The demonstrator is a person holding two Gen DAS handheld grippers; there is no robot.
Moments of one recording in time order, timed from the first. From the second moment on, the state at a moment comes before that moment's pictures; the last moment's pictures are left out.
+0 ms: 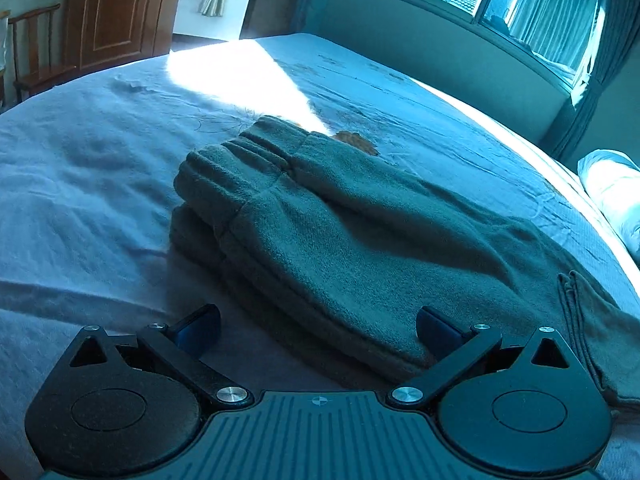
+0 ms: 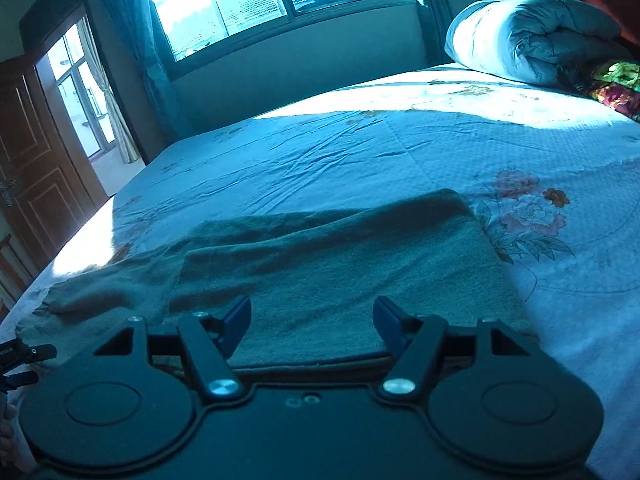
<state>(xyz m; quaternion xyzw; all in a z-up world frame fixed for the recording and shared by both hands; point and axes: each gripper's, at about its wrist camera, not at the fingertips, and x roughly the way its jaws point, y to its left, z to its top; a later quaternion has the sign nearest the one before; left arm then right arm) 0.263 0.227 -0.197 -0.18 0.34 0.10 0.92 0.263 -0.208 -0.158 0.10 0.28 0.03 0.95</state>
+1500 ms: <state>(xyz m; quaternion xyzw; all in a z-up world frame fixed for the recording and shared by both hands) 0.275 0.125 -0.065 -0.05 0.17 -0.02 0.98 0.236 -0.274 -0.135 0.23 0.22 0.07 0.95</state>
